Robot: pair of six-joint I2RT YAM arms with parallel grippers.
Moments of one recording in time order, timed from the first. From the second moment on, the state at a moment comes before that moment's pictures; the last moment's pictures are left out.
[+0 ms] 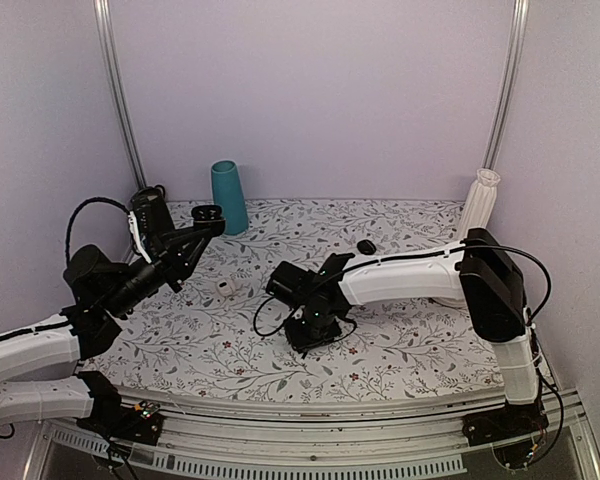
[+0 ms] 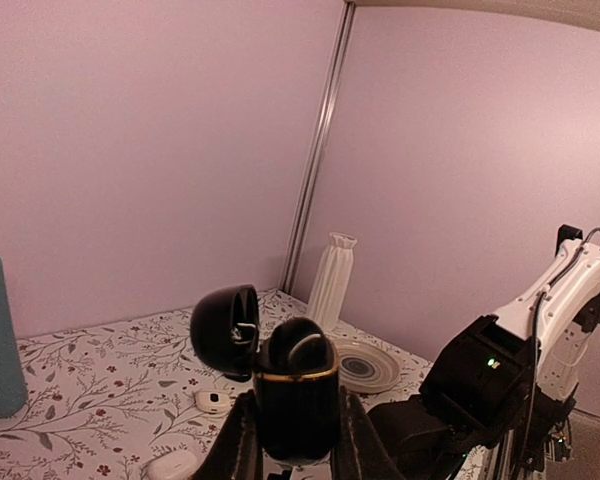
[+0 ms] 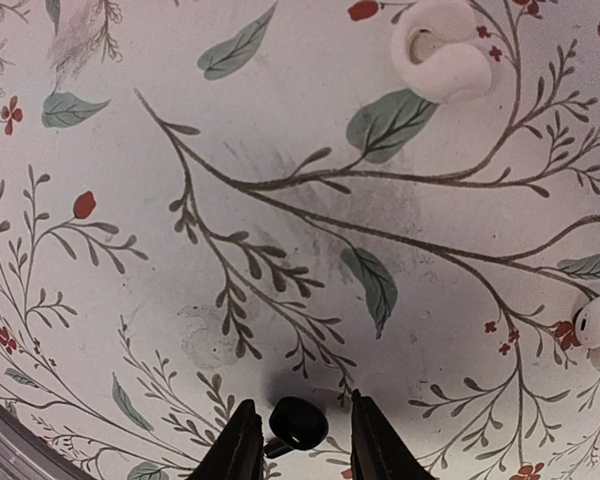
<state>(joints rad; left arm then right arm) -0.62 0.84 0.38 0.72 0.23 -0.30 1.12 2.18 1.66 -0.79 0.05 0.67</state>
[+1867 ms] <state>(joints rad) -0.62 0.84 0.37 0.72 0.22 -0.30 1.16 2.13 1.57 -0.77 0.14 0.45</state>
